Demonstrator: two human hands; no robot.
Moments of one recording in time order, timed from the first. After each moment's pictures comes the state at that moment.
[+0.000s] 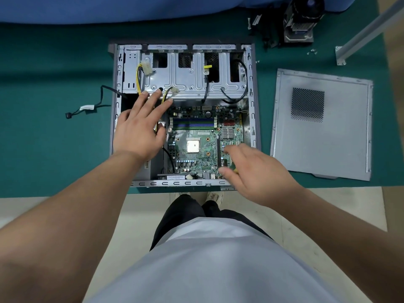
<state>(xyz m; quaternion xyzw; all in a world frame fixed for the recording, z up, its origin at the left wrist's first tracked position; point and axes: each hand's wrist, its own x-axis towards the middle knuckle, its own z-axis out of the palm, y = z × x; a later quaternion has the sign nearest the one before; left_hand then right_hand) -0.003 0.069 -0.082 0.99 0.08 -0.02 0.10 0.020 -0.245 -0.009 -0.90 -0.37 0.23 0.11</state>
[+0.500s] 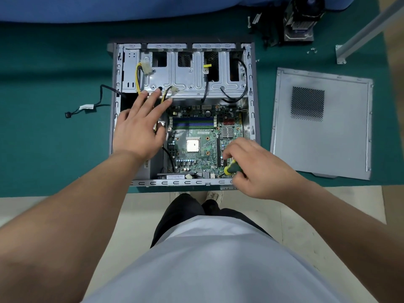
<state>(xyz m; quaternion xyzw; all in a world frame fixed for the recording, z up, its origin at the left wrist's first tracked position) -0.003 0.068 -0.081 0.99 0.08 -0.02 0.12 0.038 -0.250 -0.008 -0.86 -0.40 0.29 0.16</state>
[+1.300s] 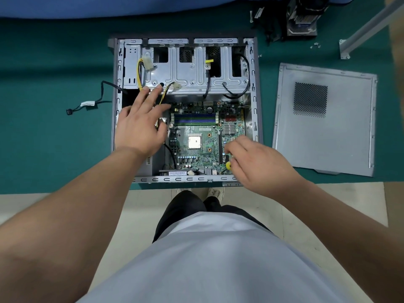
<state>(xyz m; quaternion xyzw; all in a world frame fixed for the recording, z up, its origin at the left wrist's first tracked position) -0.003 0.070 -0.078 0.99 0.09 -0.03 0.12 0.028 -0.239 -0.007 -0.89 -0.39 0.22 0.09</state>
